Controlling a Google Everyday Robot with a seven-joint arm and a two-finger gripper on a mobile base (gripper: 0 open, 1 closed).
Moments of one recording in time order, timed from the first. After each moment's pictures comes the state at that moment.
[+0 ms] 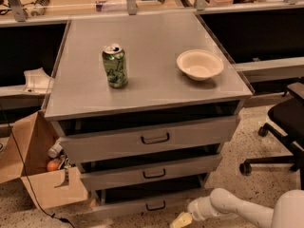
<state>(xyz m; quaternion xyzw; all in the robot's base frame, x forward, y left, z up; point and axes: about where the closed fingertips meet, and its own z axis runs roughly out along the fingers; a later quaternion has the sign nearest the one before) 0.452 -0.157 0.168 -0.34 0.88 0.28 0.18</state>
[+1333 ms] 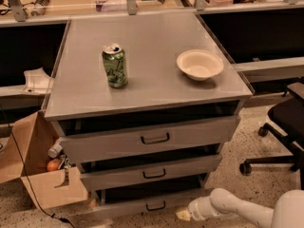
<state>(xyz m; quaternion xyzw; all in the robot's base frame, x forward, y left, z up) 0.452 -0.157 0.168 -0.34 0.88 0.28 0.18</state>
